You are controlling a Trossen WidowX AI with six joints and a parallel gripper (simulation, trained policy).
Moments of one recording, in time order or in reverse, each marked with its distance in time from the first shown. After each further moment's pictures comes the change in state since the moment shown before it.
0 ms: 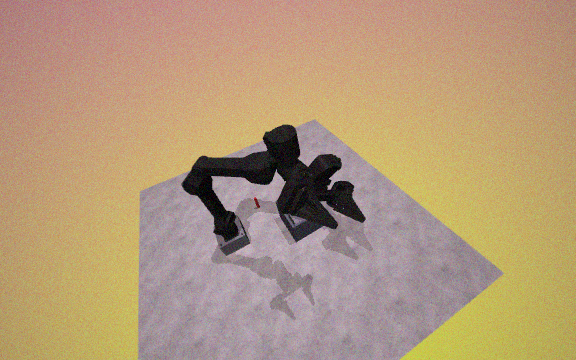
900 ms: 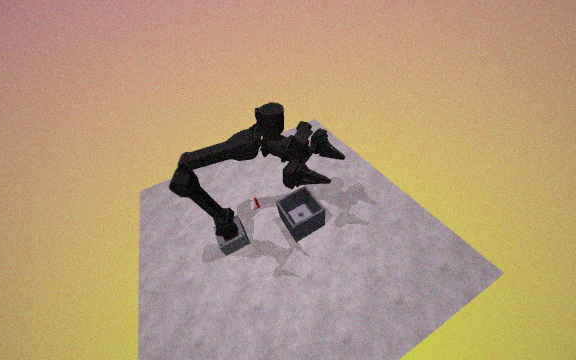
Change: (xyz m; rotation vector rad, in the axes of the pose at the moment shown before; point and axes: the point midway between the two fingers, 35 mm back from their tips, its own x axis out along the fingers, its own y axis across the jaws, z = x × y) arm -0.126 0.079 0.033 0.569 0.003 0.469
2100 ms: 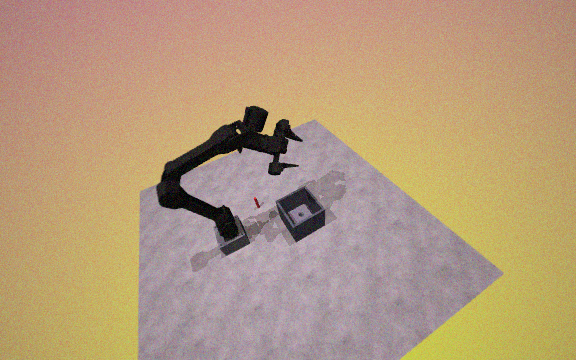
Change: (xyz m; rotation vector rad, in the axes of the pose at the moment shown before) arm -0.159 0.123 -0.120 0.521 0.615 0.496
